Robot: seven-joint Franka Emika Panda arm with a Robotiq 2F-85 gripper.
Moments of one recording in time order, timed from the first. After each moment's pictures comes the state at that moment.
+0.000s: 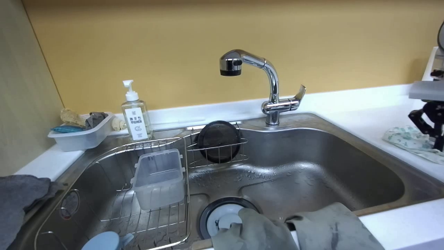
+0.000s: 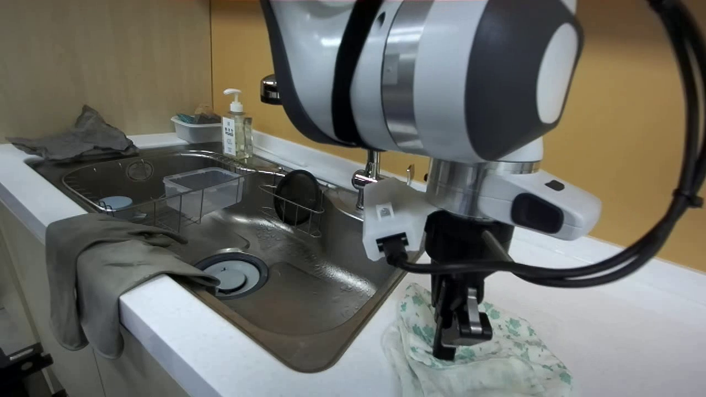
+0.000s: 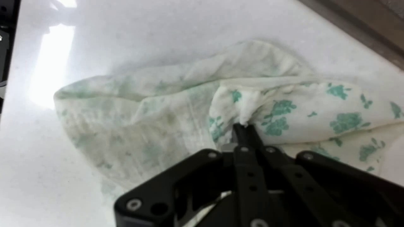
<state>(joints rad) -0.21 0.00 -0.17 -2.56 -0.25 2.61 0.89</state>
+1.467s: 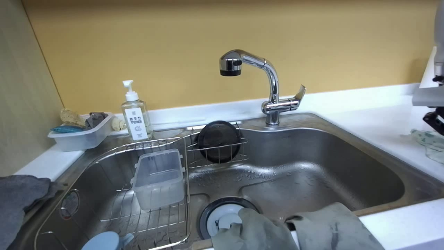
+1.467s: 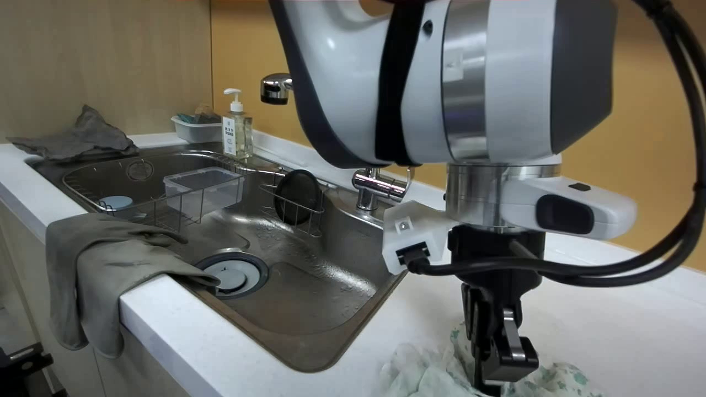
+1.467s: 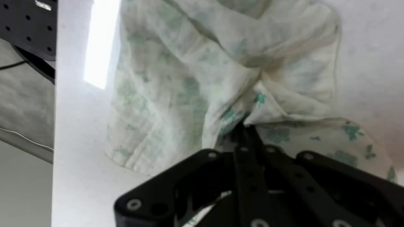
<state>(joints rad) -0.12 0.04 -0.30 -2.51 -0.52 2.52 1.14</state>
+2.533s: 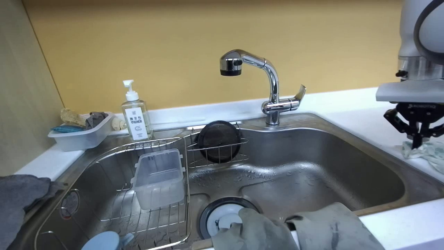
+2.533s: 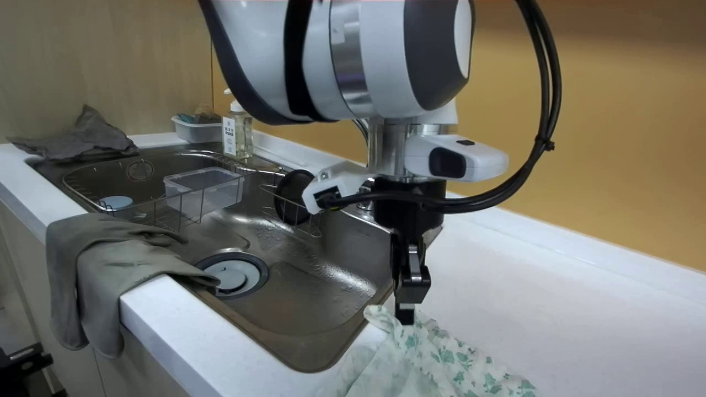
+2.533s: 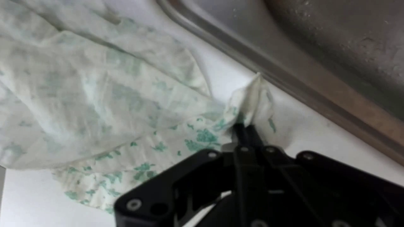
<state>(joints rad) -0.14 -0.03 -0.08 -2.55 -0.40 2.52 1.14</state>
